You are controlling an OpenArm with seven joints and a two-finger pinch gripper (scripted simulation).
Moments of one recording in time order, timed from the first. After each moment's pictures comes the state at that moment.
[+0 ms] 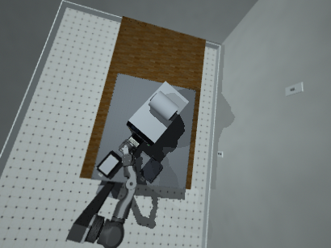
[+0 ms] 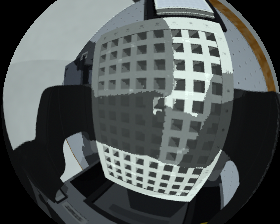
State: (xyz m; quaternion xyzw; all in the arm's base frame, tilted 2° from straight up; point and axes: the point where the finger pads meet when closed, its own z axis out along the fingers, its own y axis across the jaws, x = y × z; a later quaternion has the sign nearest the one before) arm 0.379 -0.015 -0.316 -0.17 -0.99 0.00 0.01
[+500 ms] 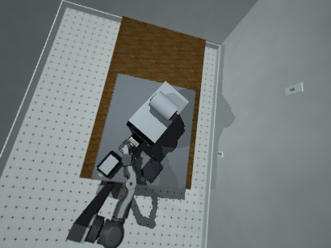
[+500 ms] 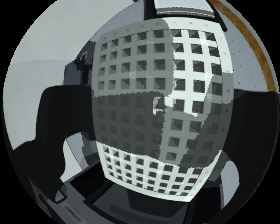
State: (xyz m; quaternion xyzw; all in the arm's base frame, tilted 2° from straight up) arm 0.379 -0.015 -0.318 -0.17 -0.99 0.01 0.01
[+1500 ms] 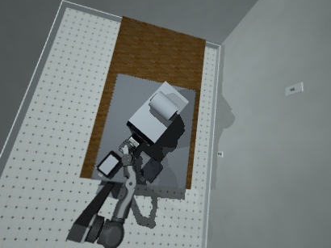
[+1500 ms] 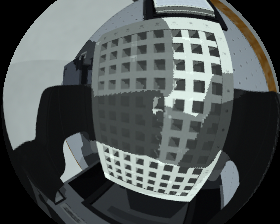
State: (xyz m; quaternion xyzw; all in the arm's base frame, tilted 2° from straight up) arm 0.379 -0.015 -0.321 -0.17 -0.99 0.00 0.01
